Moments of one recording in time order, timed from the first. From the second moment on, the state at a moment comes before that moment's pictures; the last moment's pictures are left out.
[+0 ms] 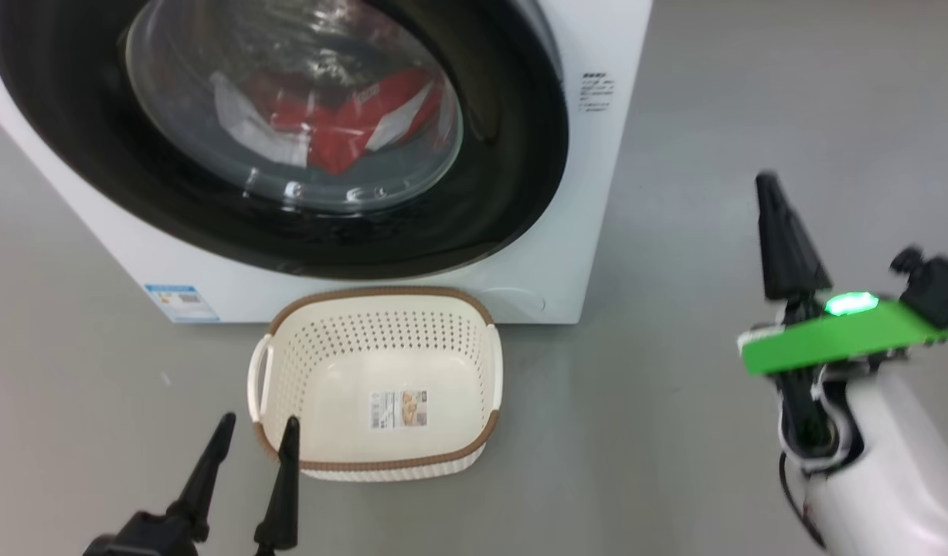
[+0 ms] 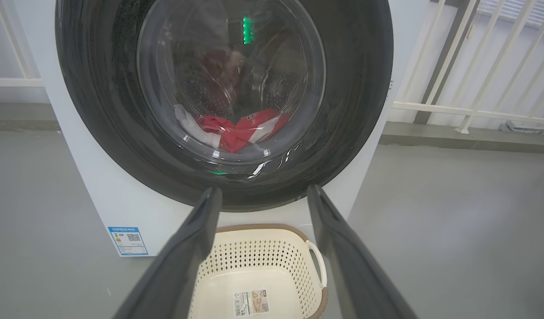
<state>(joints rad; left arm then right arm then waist) 0.01 0.04 -0.01 0.13 -0.19 -0.13 -0.25 -0.36 -0.09 0.09 0.27 0.75 0.13 -0.26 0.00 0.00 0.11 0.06</state>
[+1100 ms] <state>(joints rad) -0.17 0.04 -0.10 0.15 -0.22 -0.13 -0.25 -0.99 -0.33 0.29 0.54 1.62 0.13 0.33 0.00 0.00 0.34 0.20</state>
